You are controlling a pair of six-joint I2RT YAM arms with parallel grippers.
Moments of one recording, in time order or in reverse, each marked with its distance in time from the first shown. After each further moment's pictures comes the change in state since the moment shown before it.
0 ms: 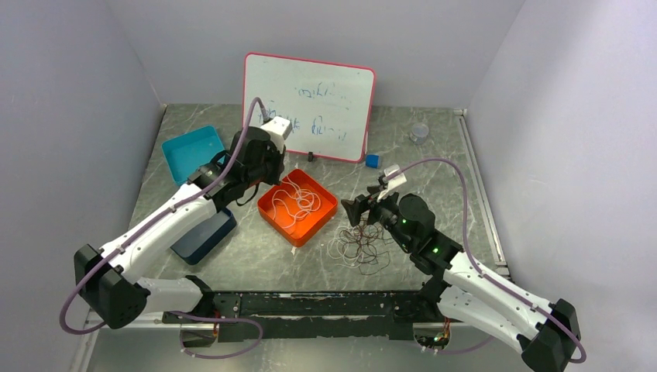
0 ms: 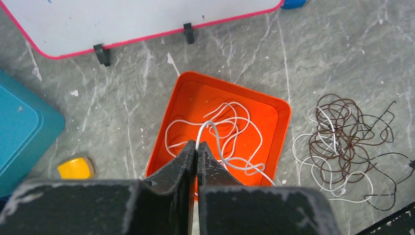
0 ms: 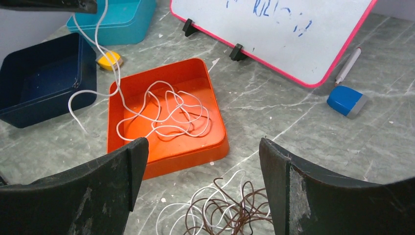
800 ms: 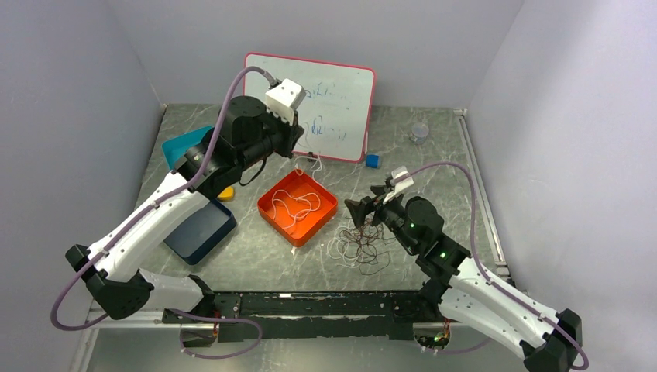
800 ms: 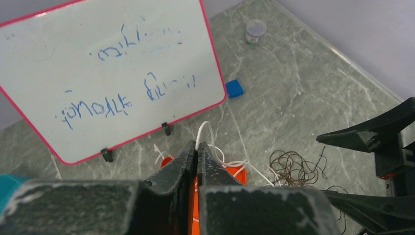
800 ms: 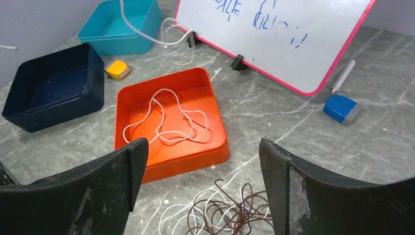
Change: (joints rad) left arm -0.108 0.065 0.385 -0.006 0.029 0.122; right arm 0.000 -0.084 0.000 -0.033 -0.007 -0.005
